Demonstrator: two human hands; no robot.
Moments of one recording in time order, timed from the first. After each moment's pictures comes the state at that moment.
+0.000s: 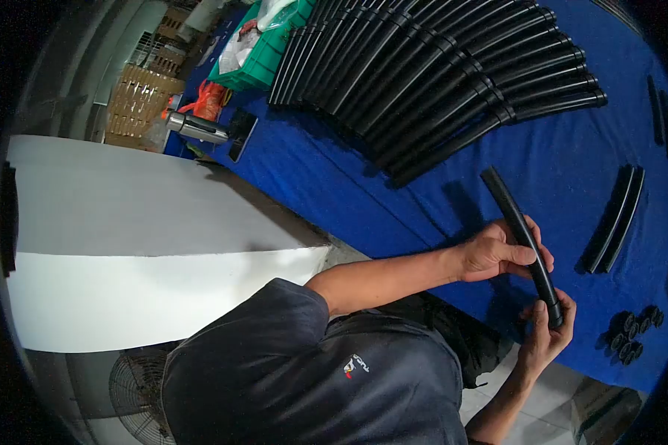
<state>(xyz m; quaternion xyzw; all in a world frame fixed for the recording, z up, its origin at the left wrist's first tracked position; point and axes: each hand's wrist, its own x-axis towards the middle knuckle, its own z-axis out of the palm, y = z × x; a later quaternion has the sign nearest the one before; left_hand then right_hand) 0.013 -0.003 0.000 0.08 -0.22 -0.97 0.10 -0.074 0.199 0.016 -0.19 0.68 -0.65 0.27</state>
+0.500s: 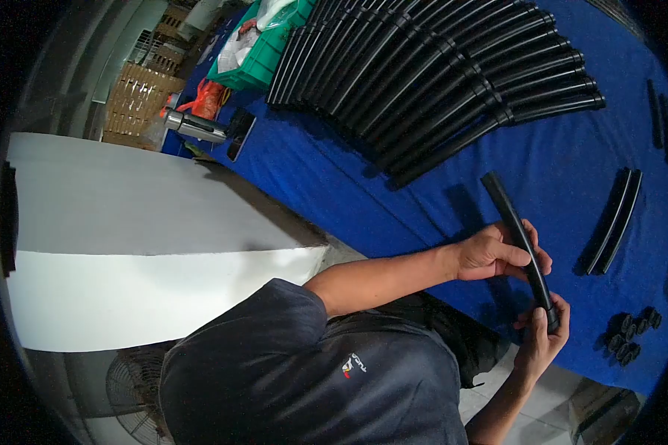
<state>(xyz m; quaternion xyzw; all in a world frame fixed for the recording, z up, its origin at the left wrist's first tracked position) 0.013 -0.005 -0.002 0.06 -0.18 -0.98 0.07 -0.073 0.204 0.029 -0.16 0.67 -0.66 0.31</state>
